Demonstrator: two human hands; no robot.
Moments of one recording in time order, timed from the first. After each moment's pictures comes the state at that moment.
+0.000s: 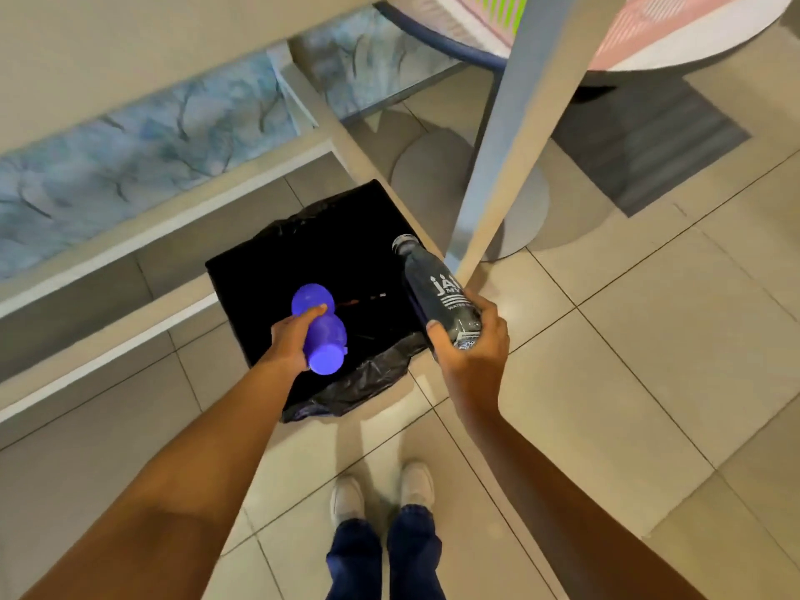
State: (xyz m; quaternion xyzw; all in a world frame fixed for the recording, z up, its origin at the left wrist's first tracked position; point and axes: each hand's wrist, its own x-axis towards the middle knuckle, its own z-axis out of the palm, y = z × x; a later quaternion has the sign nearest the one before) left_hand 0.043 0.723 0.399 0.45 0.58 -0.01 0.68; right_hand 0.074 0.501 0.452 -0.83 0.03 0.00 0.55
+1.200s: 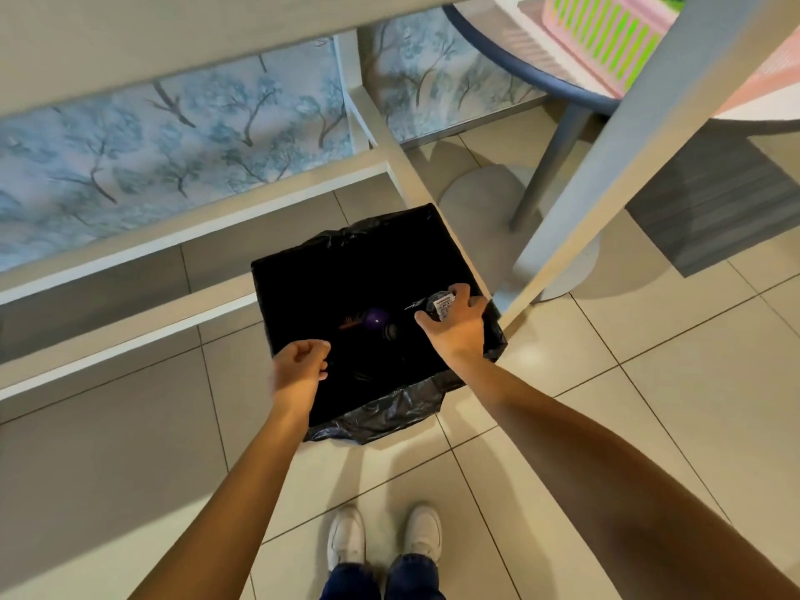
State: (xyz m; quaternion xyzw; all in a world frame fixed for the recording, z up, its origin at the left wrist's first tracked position) left_hand -0.008 0.727 0.406 0.59 0.55 0.10 0.58; right_hand 0.160 0.595 0.367 -0.91 -0.08 0.21 0.35
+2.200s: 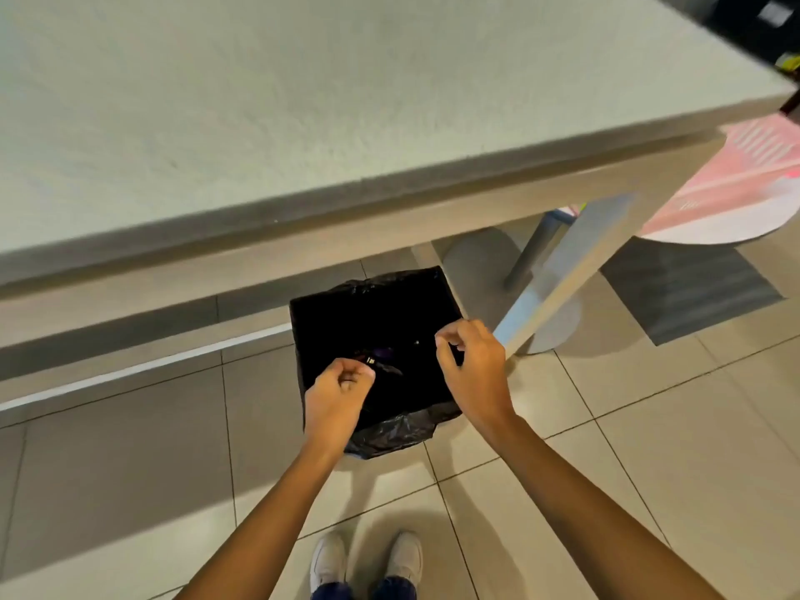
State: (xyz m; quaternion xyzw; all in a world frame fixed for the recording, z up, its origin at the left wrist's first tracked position) left_hand -0.036 0.684 0.541 0.69 0.44 0.12 0.56; right_hand 0.106 0.560 0.552 -0.85 -0.33 0.00 0.42
